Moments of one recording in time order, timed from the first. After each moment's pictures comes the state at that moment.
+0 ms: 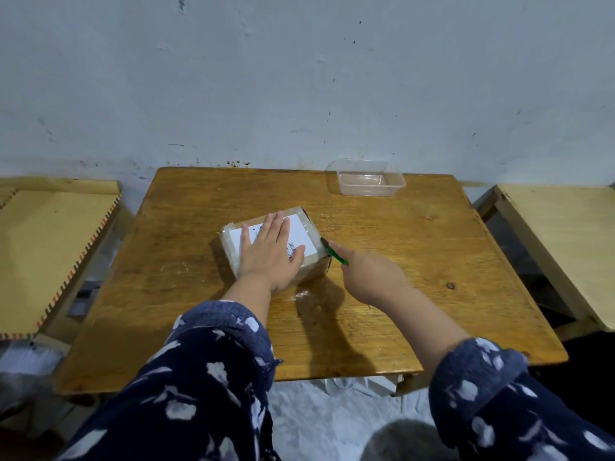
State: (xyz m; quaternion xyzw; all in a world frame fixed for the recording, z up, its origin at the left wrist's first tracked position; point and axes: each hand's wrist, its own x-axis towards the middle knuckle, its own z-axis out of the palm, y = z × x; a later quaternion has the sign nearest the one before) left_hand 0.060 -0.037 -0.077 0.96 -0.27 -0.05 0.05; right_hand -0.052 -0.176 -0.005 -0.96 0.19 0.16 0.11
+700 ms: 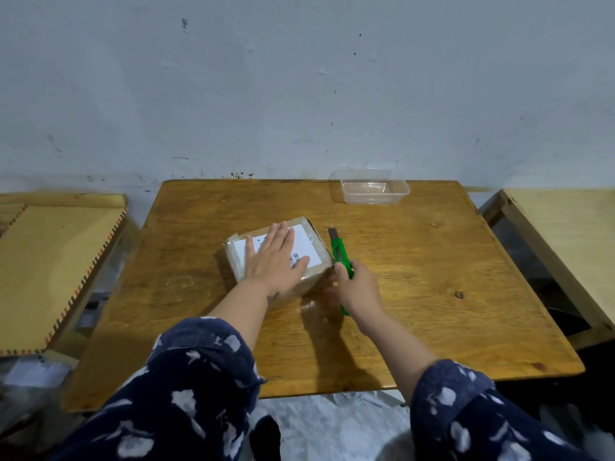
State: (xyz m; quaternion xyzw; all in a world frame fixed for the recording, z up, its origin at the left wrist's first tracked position) left_hand 0.073 -0.035 -0.068 0.95 -0.29 -0.11 0.06; right_hand -0.037 -0.153 -0.055 -0.76 0.37 -0.05 0.54
